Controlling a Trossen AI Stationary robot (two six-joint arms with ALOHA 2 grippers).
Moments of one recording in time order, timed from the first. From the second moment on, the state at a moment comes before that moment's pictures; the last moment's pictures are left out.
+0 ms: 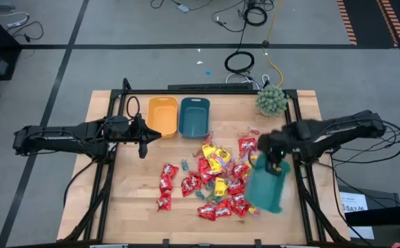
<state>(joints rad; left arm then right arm) 0.10 0.68 0.52 -0.29 -0.06 -0.20 0.13 1.11 1.04 -1.21 -0.06 0.50</state>
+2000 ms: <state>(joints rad) 0.10 0.68 0.52 -0.29 -0.06 -0.21 -0.70 2.34 2.10 -1.27 -0.05 -0.69</state>
